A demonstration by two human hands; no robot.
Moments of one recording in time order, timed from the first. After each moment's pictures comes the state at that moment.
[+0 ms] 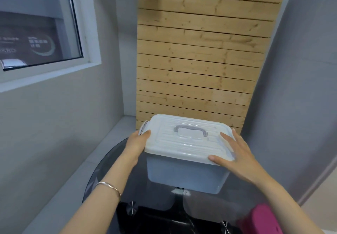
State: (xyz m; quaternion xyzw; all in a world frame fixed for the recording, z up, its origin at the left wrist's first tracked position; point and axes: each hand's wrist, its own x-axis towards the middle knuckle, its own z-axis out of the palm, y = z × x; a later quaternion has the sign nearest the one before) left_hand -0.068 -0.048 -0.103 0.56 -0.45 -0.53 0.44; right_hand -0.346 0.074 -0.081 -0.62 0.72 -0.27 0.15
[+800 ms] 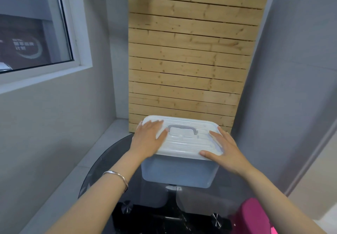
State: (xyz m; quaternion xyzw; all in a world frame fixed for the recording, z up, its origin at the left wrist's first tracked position) left_hand -0.101 -0.027 -0.077 0.51 -0.81 -0.08 0.26; right_hand -0.343 0.075 -0.076 -0.62 0.71 -0.29 0.16
